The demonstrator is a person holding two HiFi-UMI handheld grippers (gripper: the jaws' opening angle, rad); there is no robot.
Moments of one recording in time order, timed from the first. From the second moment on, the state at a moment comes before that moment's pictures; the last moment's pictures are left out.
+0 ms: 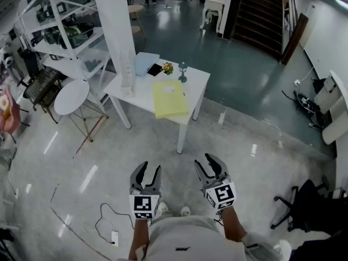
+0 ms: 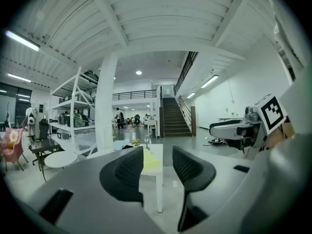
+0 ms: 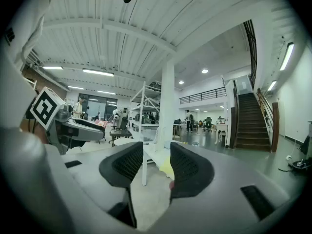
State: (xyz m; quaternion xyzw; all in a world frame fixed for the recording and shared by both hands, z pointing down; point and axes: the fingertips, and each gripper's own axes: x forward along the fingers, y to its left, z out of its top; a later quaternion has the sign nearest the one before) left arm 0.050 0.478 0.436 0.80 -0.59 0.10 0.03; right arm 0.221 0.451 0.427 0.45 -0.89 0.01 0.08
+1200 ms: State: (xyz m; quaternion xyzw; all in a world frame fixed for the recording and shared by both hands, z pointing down) left arm 0.082 0.382 0.464 0.78 -0.61 0.10 0.05; right arm 0.234 0.349 0.461 0.41 -0.91 0.04 0.10
